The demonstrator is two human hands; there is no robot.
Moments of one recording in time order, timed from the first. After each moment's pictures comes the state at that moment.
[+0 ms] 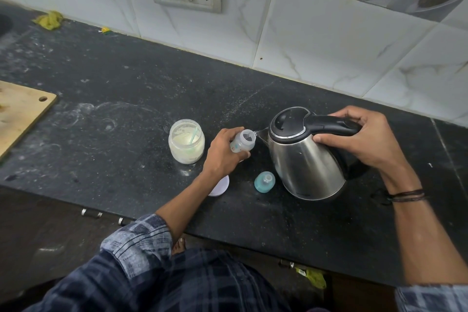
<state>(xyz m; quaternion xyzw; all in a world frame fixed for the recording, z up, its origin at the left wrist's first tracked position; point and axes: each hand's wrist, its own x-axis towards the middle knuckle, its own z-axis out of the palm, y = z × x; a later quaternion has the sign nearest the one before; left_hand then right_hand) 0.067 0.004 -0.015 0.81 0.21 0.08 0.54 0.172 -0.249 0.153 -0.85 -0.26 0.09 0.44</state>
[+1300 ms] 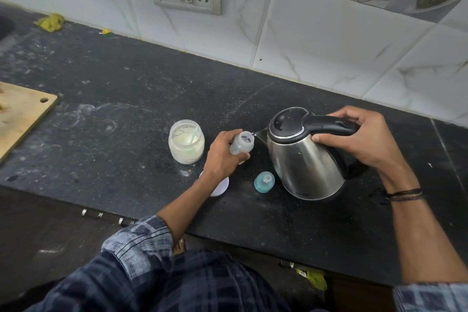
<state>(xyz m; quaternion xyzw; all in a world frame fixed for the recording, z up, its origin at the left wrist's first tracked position) 0.067 0.001 -0.025 0.80 0.22 0.09 0.55 0.173 -0.250 0.151 -0.86 -0.26 0.09 0.43</state>
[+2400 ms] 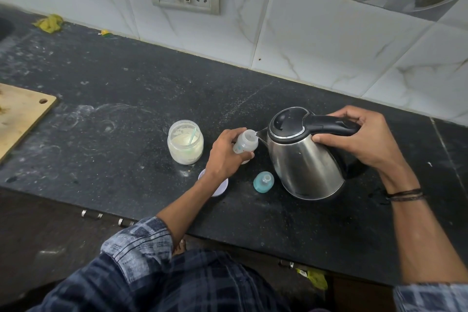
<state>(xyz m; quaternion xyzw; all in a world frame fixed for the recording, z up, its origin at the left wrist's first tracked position) 0.067 -0.008 -0.009 0.78 0.21 0.10 0.58 0.174 -0.254 0.151 -0.85 -0.26 0.09 0.44</state>
